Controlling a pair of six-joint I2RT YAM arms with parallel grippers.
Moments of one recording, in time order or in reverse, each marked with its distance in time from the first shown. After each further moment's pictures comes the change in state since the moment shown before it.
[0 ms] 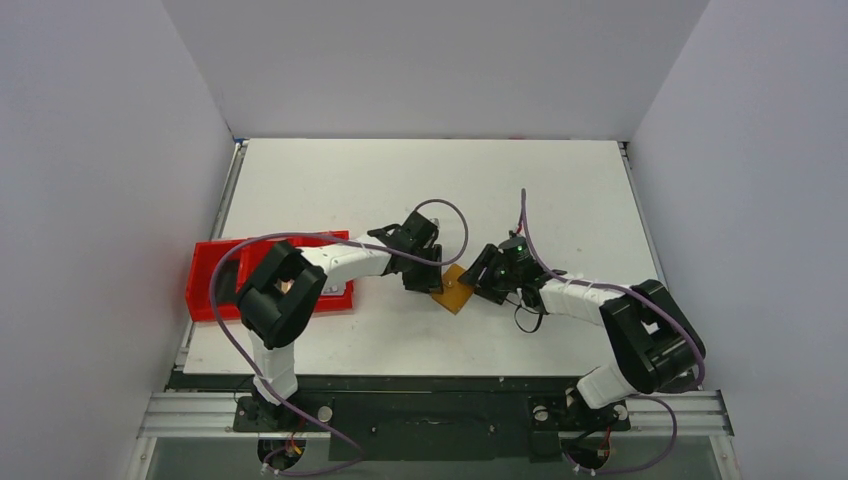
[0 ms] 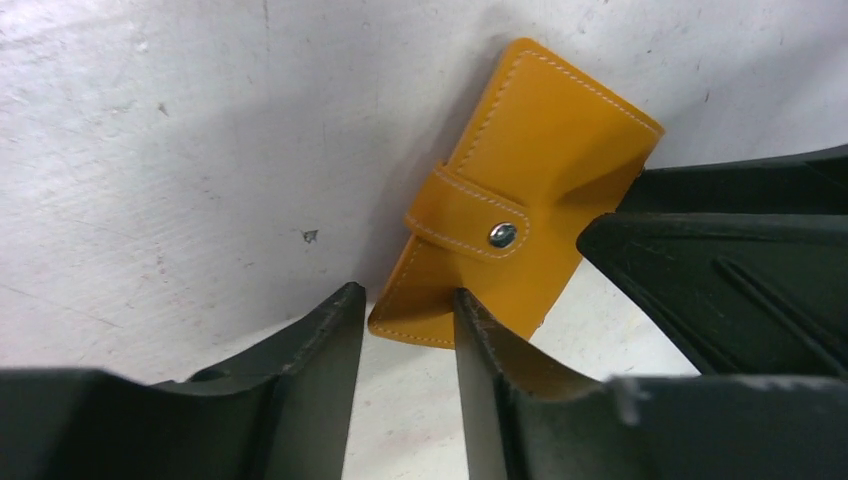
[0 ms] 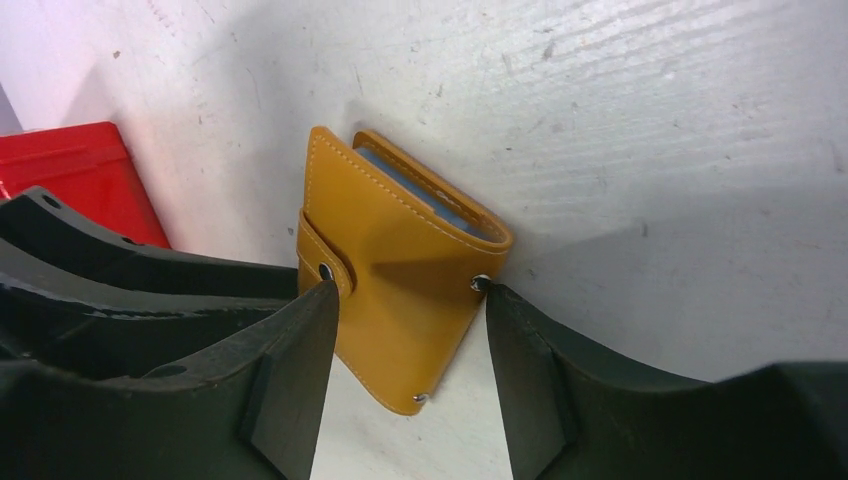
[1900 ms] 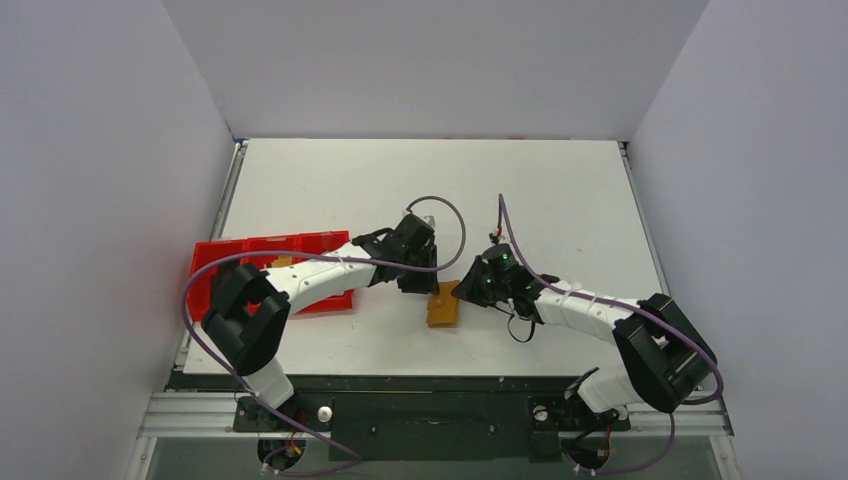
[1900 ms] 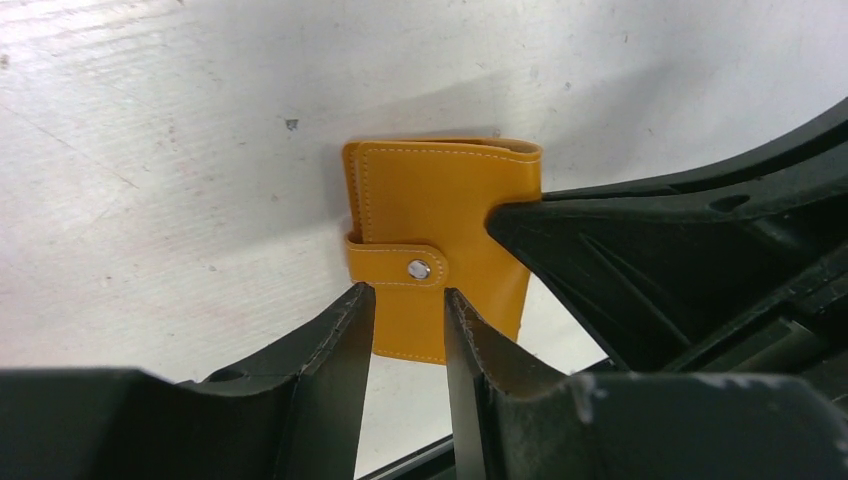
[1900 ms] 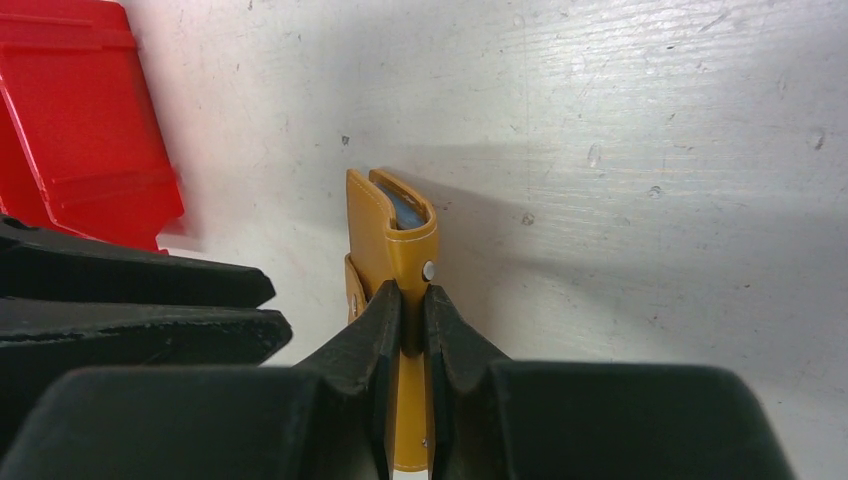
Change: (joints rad) left arm -0.055 -0.210 -0.075 -0.066 -0.084 -0.054; right arm 0.156 -0.084 0.023 -0.072 0.060 -0.050
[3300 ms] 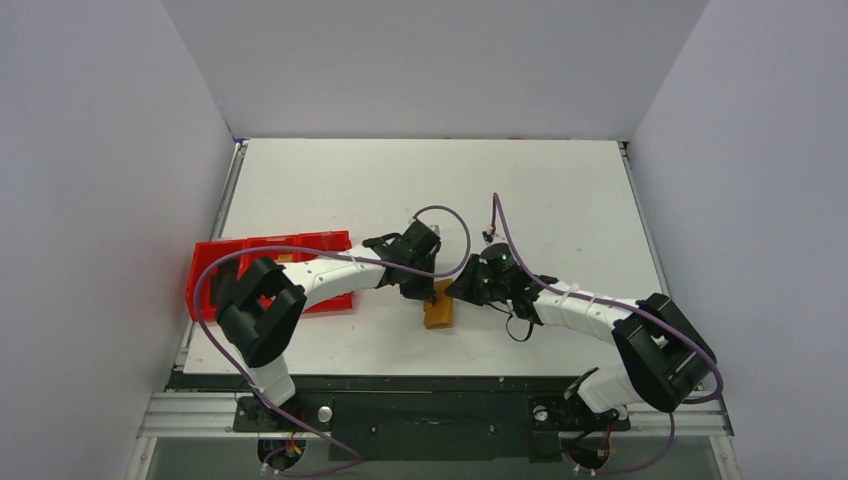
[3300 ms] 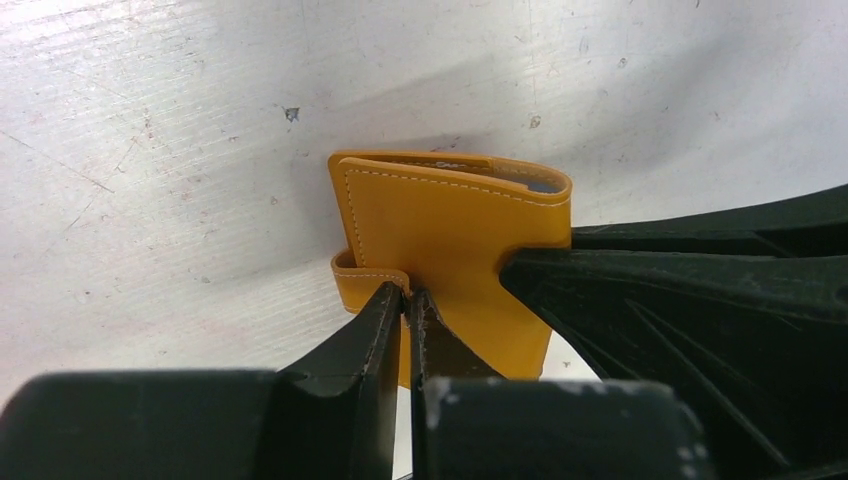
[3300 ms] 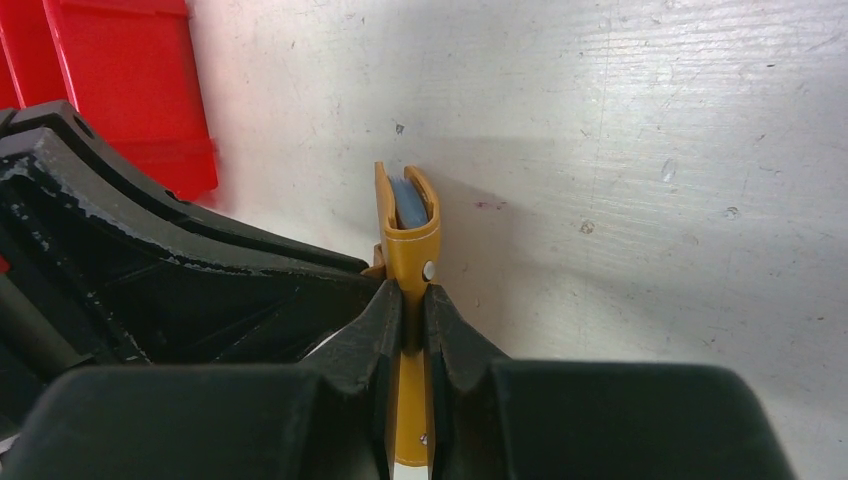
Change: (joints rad) left arm -0.021 0.075 0.000 0.007 0.011 0.018; right arm 0.019 0.002 0.000 0.069 -0.053 -0.026
